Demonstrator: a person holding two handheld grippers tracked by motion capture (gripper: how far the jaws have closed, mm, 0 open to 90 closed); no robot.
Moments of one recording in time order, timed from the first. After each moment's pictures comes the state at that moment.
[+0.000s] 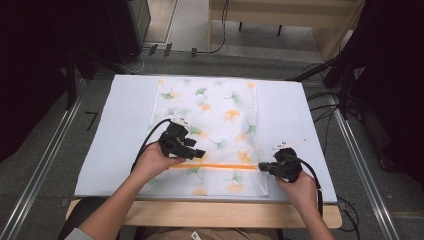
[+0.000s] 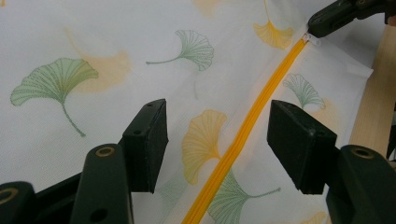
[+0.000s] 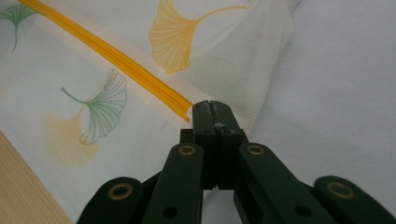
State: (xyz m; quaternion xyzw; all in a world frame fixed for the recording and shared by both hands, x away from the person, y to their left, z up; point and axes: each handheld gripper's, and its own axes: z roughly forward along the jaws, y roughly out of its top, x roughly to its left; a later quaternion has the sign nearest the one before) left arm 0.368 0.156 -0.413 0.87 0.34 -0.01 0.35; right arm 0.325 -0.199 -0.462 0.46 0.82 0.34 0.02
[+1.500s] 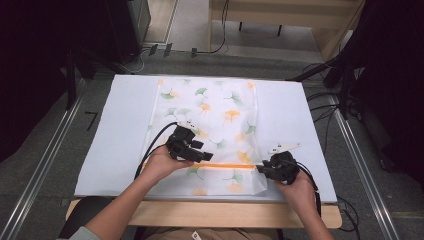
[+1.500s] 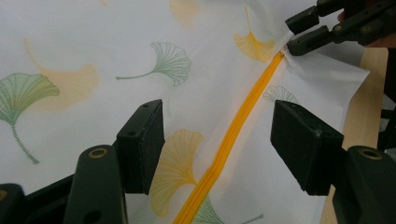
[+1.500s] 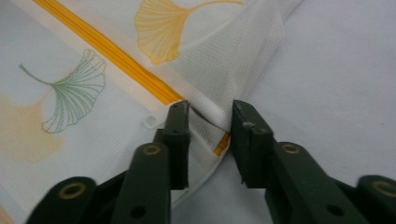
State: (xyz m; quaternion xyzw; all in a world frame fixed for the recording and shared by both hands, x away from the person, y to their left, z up) left arm 0.363 0.136 -0.421 0.87 0.34 -0.03 0.37; right arm 0.319 -0.191 -0.467 0.42 0.85 0.31 0.09
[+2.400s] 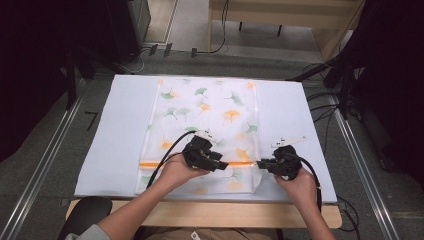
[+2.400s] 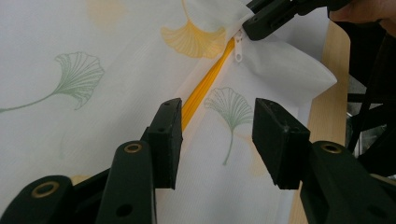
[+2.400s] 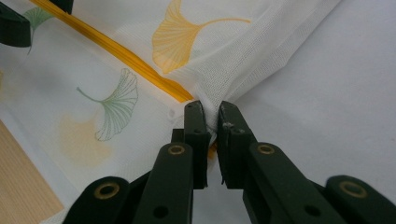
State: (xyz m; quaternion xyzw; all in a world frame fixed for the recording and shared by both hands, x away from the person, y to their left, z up) left arm 0.346 0.091 -0.432 0.88 0.28 -0.06 0.39; right arm 0.326 -0.196 -0.448 0.43 0.83 0.34 0.04
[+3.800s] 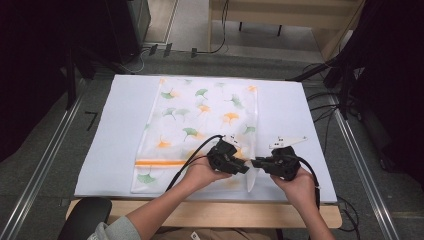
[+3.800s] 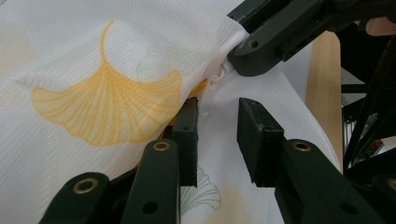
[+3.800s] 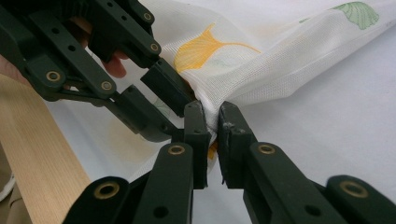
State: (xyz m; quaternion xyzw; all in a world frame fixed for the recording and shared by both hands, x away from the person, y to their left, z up) left arm 0.347 0.028 -0.447 0.89 0.25 -0.07 0.38; right arm 0.316 -0.184 -0.429 0.38 0.84 0.39 0.04
